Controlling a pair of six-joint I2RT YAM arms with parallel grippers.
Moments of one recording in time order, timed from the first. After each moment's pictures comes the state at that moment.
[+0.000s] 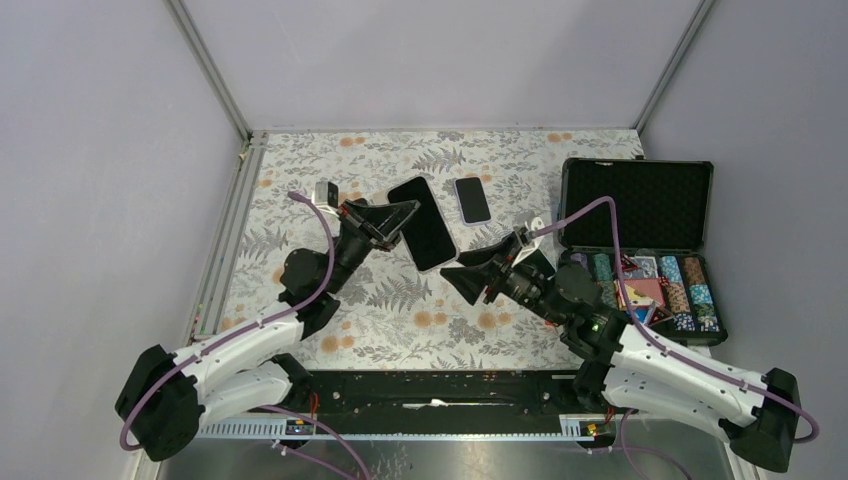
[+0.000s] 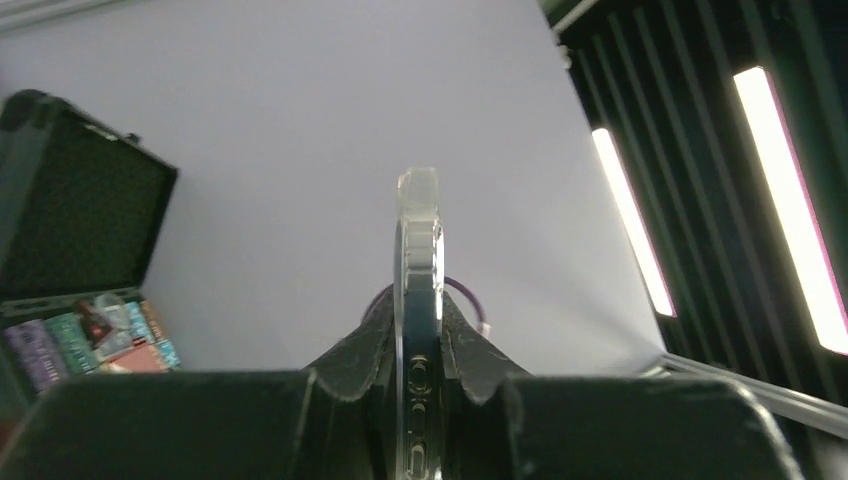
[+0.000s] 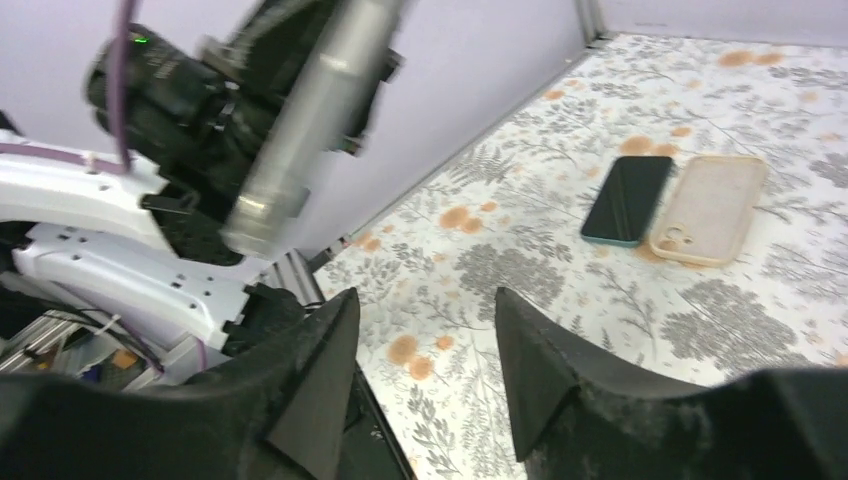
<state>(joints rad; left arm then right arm) -0.73 1.01 0.52 0.94 0.04 -1.48 1.00 0.78 0.56 0.34 -0.01 0.46</state>
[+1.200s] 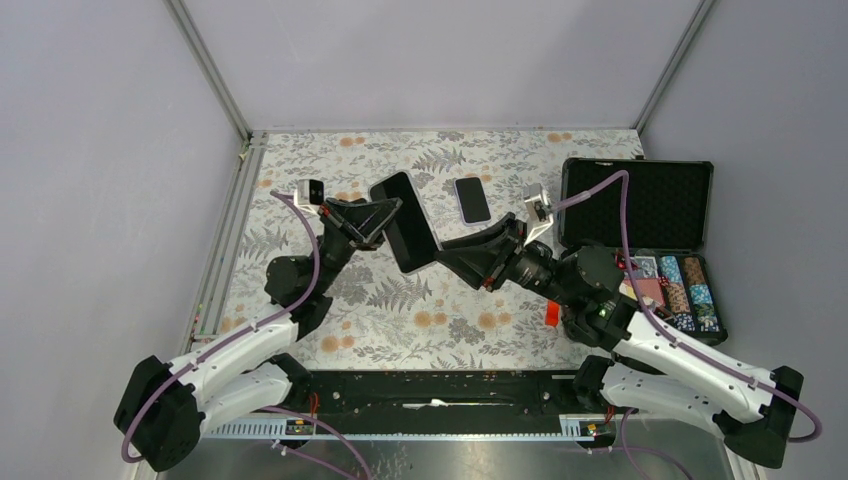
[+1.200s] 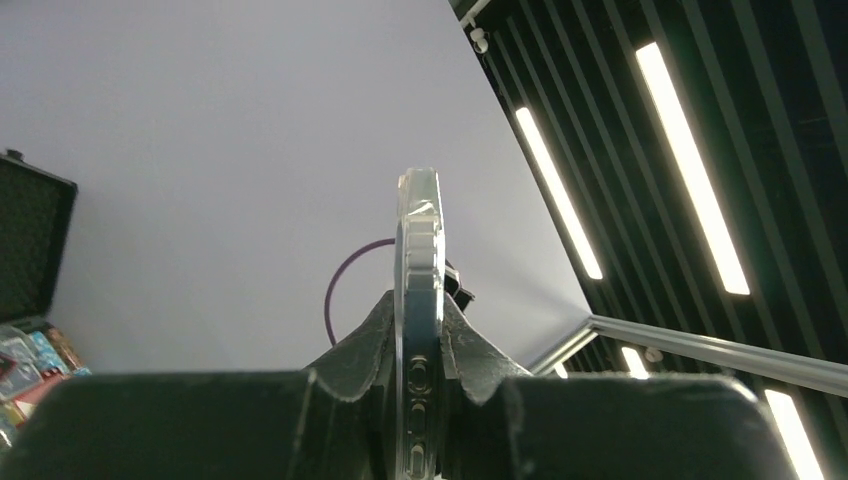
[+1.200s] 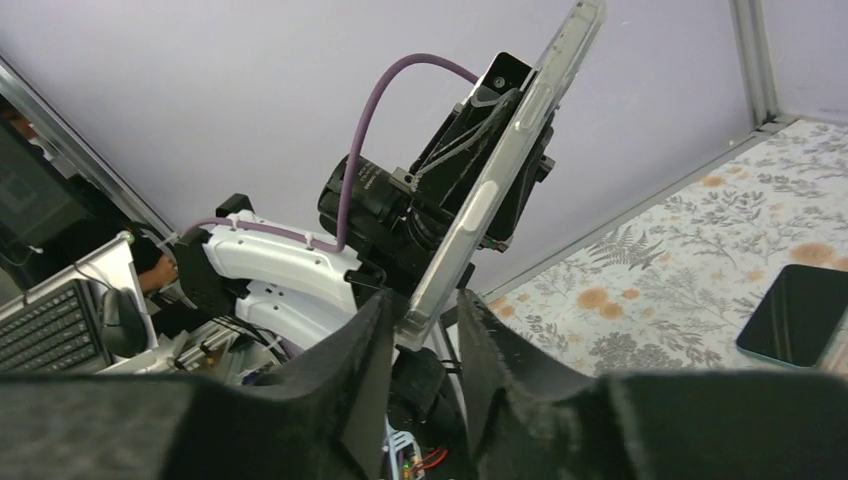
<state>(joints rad) -0.66 0.96 0.50 1.10 0.15 -1.58 0.96 0.82 0.76 0.38 -0.21 0.59</state>
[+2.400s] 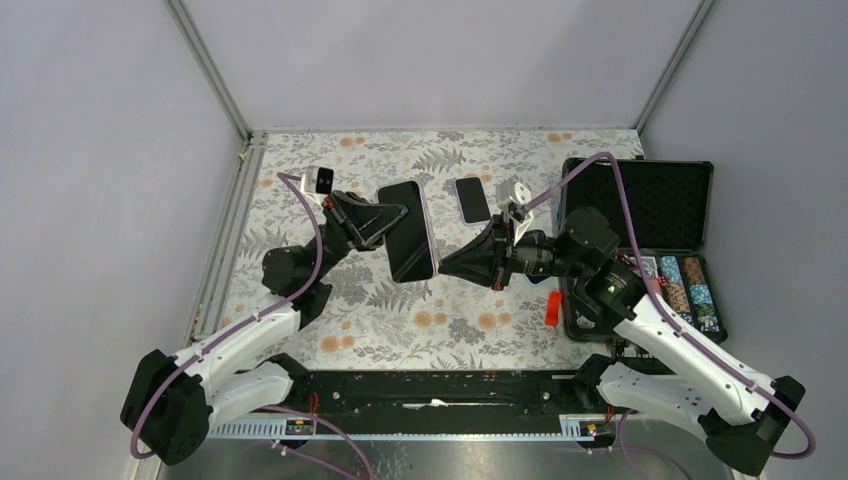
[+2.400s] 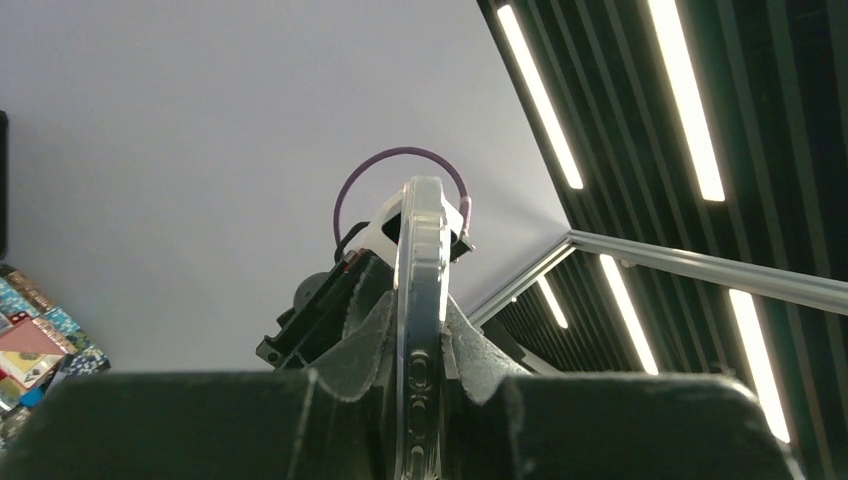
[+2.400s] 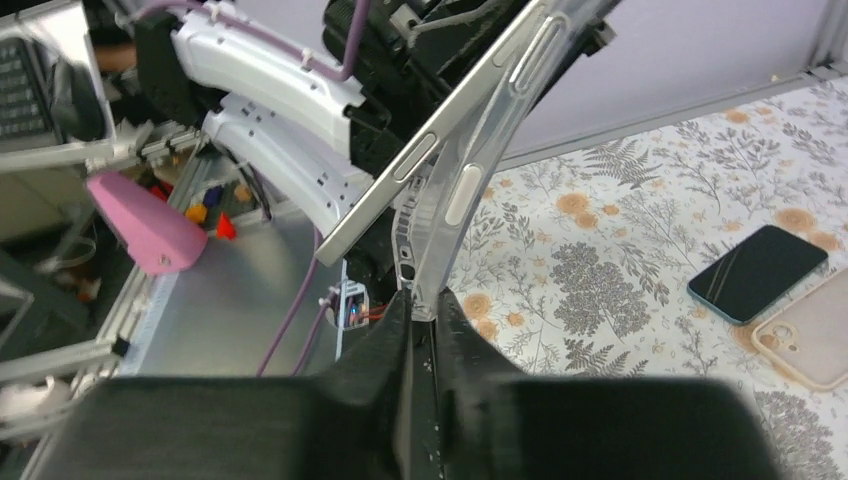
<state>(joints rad) -0.60 1.00 0.56 1.17 0.41 -1.65 0.78 0.92 0.94 0.03 -0.70 0.29</state>
